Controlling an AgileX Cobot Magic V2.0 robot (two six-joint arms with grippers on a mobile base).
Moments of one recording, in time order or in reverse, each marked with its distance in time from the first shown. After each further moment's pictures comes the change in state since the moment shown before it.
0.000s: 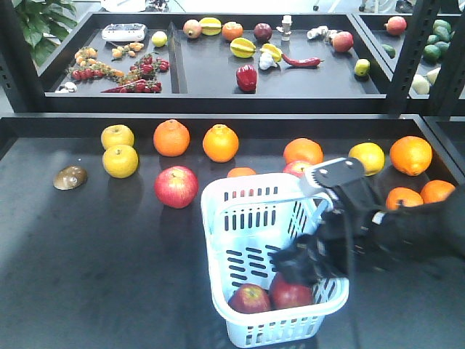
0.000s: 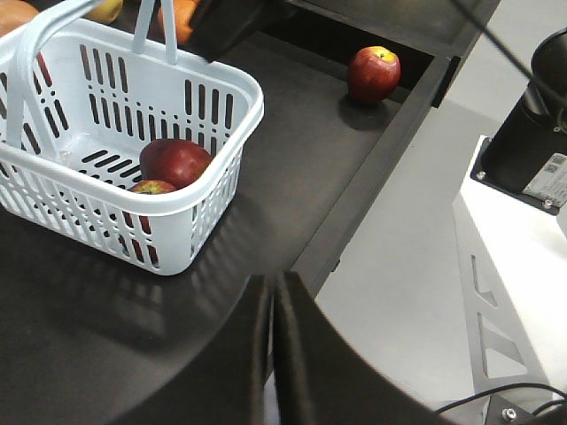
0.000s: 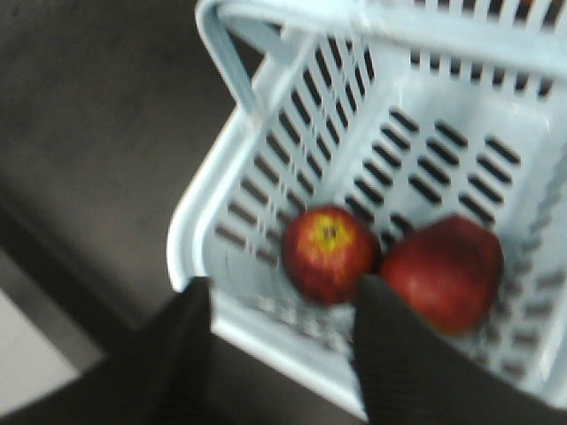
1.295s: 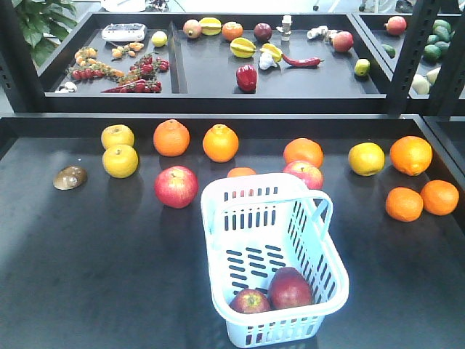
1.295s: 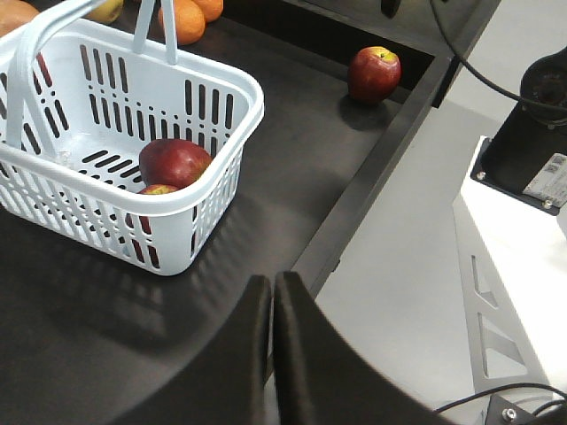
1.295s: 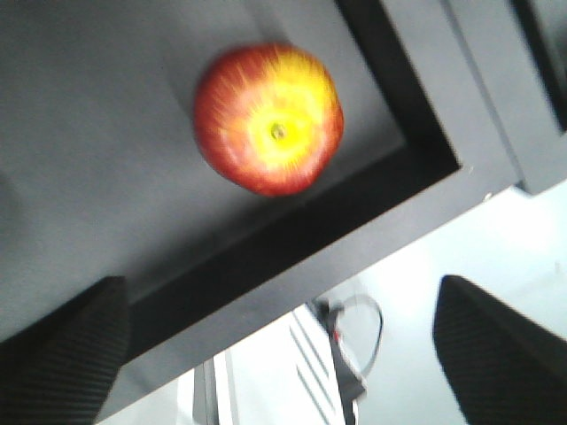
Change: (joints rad) left arm 0.000 0.000 0.000 0.000 -0.001 0.000; right arm -0.913 0.149 -0.050 -0.792 0.460 0.681
